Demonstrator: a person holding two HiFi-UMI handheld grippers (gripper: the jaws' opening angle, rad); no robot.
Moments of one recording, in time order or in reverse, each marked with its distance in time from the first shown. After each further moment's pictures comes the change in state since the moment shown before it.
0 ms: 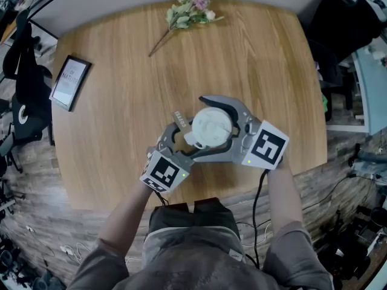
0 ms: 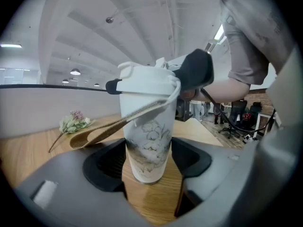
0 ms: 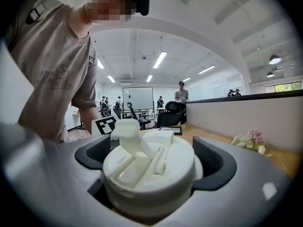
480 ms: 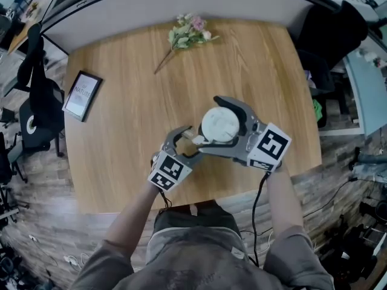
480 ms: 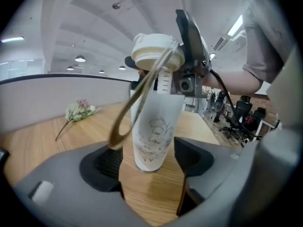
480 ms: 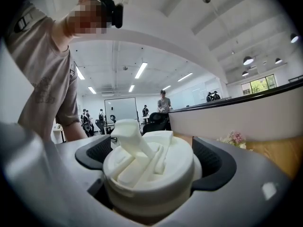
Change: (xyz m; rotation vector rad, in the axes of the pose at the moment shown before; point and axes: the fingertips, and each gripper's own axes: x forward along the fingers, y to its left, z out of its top) left arm -0.007 0.009 -0.013 -0.094 0.160 0.033; right arm -0.032 -0.025 0.047 0.091 -0.113 -0.190
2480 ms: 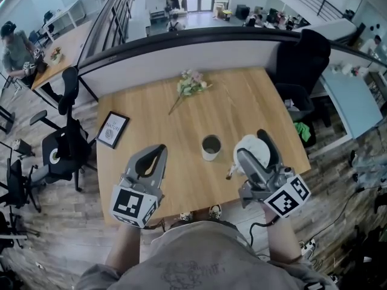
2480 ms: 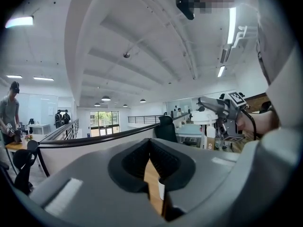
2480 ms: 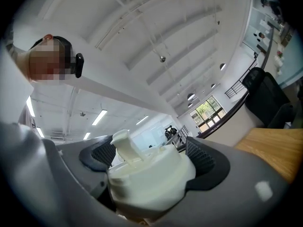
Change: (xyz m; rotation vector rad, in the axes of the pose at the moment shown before) left arm -0.278 -0.006 0.230 0.061 -0.366 0.340; right arm -0.152 0.105 0.194 0.305 -0.578 -0.548
